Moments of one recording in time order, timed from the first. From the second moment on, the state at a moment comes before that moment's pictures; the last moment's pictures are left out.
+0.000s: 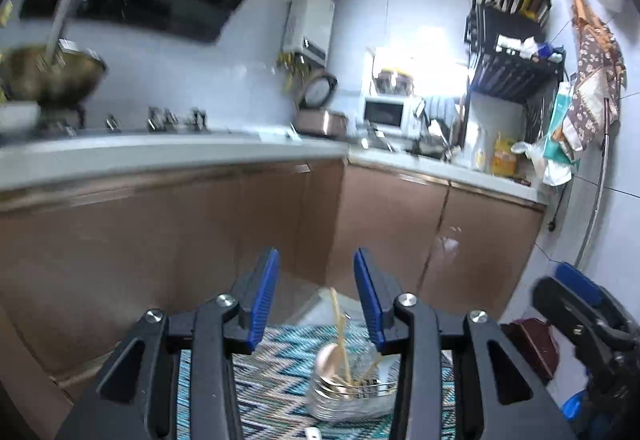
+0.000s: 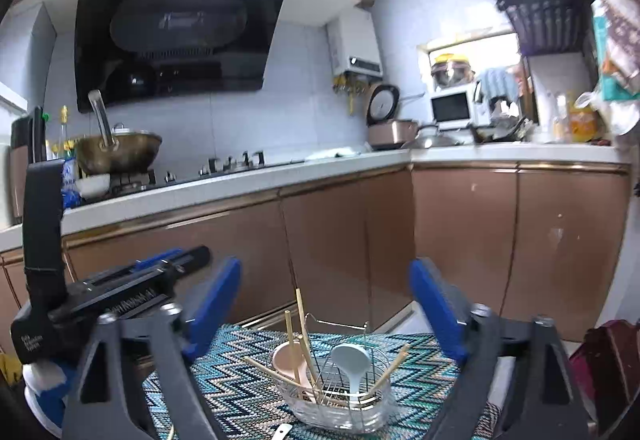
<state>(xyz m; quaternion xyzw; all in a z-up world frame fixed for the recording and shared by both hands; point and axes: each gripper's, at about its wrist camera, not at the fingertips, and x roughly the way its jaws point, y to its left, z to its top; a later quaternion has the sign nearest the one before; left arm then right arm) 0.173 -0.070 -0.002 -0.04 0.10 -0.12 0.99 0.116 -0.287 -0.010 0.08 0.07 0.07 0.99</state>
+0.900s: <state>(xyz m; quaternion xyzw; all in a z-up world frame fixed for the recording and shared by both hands) -0.021 0.008 0.038 -0.03 0.01 -0.03 1.00 -0.038 -0.270 0.016 0.11 -0.01 0.09 0.99</state>
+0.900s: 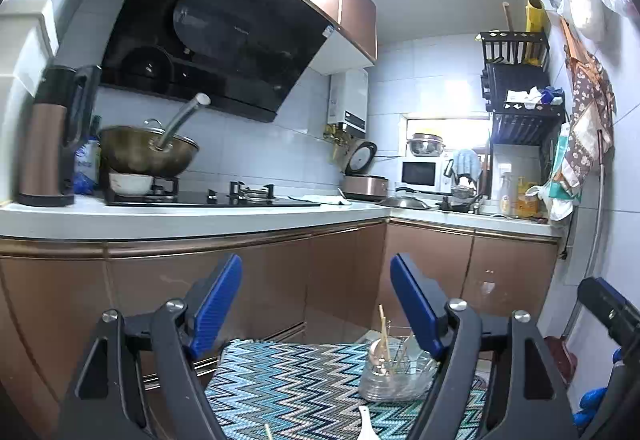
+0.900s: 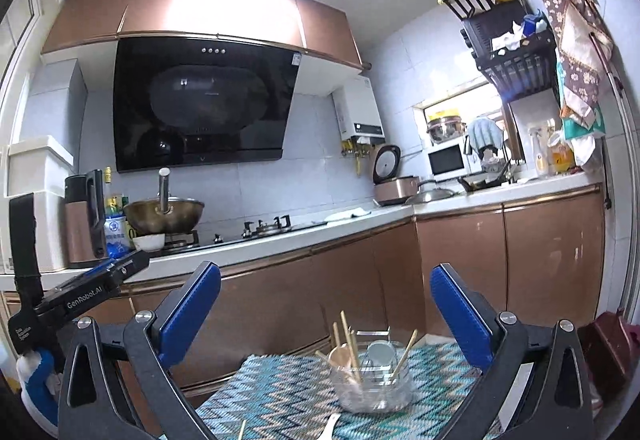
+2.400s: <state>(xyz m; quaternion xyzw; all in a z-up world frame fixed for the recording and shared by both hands) 0.111 0.086 -0.156 -0.16 0.37 -0.03 0.91 0.106 -0.223 -0.151 0.14 0.32 0.11 0.93</state>
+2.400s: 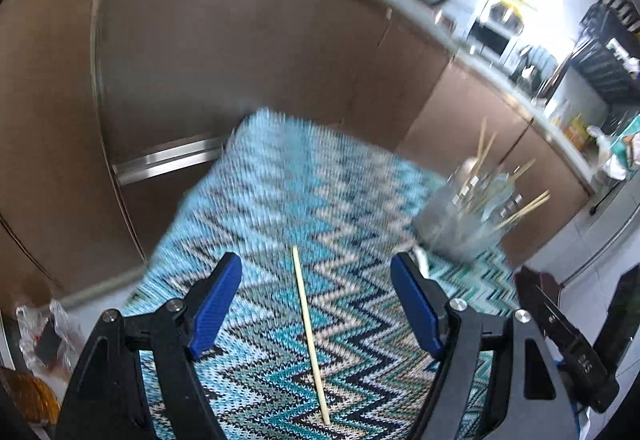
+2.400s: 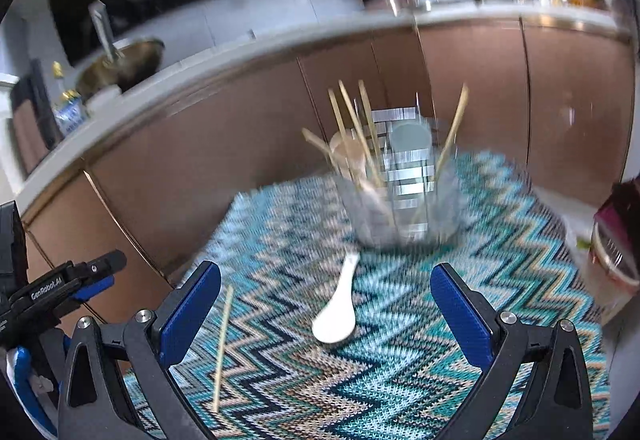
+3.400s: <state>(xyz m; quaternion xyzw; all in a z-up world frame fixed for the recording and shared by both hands) 0.219 0.061 -0.260 -0.16 0.59 -0.04 0.79 0.246 -0.185 -0.251 0.10 0.50 0.18 0.84</state>
